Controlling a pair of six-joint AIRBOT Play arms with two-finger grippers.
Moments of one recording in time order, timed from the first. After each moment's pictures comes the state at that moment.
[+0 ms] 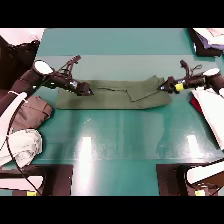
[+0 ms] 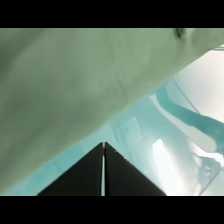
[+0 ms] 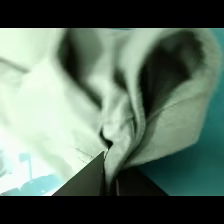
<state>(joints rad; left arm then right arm) -0.21 -1.51 1.29 0.80 -1.09 -1.19 -0.24 -1.71 1.36 -0.65 1.29 1.12</state>
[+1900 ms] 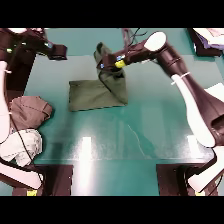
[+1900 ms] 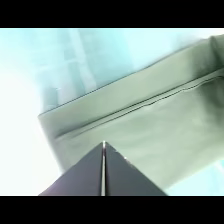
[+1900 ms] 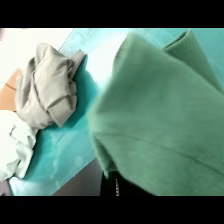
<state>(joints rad) -0.06 -1.68 2.03 1.27 -1.37 -1.42 0.48 -1.82 1.96 -0.73 1.05 1.34</state>
